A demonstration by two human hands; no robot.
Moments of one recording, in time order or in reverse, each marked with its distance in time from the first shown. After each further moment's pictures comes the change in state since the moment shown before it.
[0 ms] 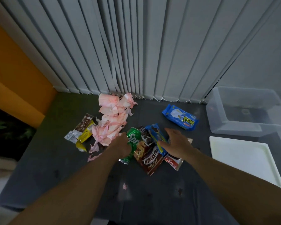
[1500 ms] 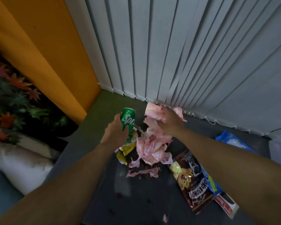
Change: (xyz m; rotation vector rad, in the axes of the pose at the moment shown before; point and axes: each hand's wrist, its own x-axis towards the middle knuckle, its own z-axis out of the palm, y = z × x) left_hand 0.040 -0.164 -0.132 -0.425 0.404 -0.153; right_hand 0.178 -0.227 0.002 0.069 0.047 -0.229
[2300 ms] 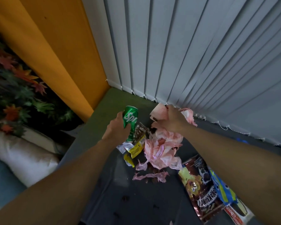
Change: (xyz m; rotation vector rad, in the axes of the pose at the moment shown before) left_hand 0.032 -0.024 -0.019 -0.008 -0.062 -0.006; right_hand 0.049 -0.023 0.018 0.027 -0.049 0.048
